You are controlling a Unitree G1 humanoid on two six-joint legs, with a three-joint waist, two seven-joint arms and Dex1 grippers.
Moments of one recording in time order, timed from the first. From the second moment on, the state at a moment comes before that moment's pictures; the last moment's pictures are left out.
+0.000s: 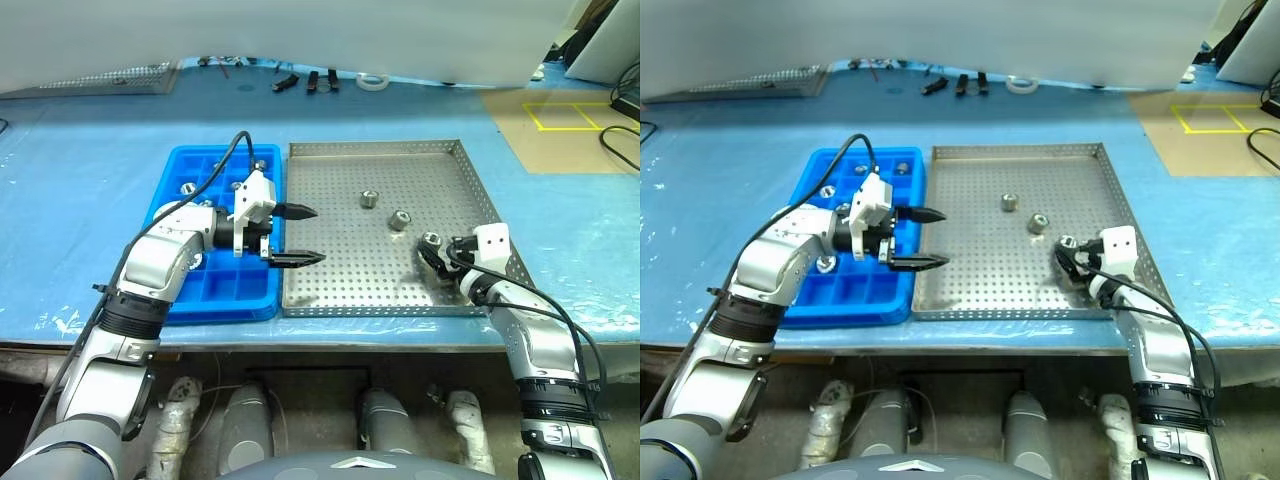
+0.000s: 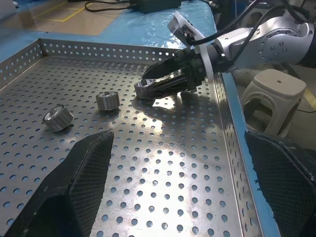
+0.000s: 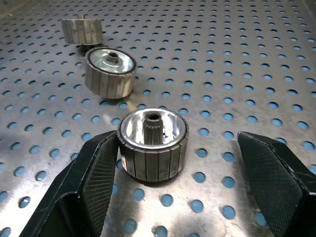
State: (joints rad) left arm -0.62 0.48 -0.13 0.04 -0.37 0.39 -1.24; right arm -0.19 -0.39 -0.20 0.04 0.24 0.40 0.41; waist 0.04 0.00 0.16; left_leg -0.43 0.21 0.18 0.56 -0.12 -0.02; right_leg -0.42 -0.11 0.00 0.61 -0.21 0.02
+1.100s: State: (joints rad) left arm -0.14 0.69 0.27 -0.34 -0.48 0.54 -0.90; right arm -0.75 -0.20 0.21 0.29 0.23 0.30 0.79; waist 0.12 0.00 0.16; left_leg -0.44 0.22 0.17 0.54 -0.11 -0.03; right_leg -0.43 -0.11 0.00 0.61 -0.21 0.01
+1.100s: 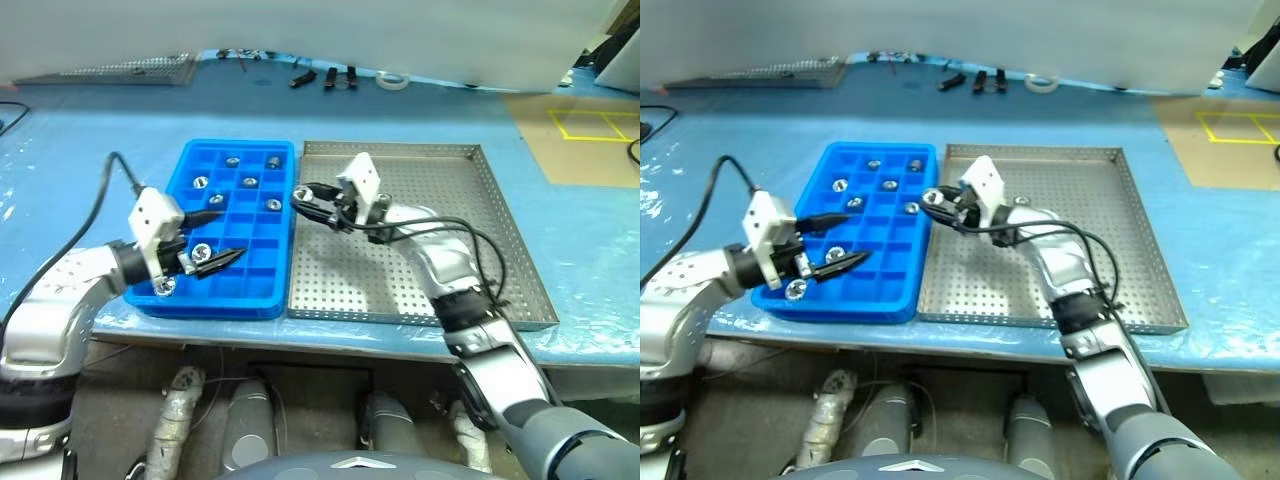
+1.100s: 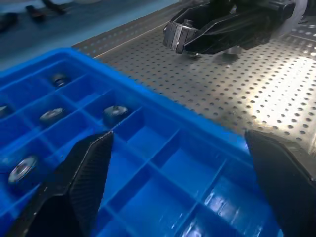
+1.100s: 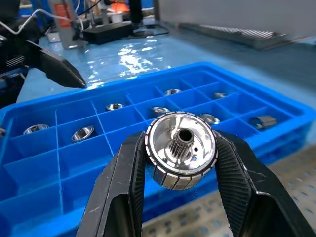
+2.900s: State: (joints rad) left arm -0.49 0.56 -0.05 -0.13 -0.55 0.53 -0.93; right arm -0.64 -0.34 -0.07 0.11 0.16 0.43 0.58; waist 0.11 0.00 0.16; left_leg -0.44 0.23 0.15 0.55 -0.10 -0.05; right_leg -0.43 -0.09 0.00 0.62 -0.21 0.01
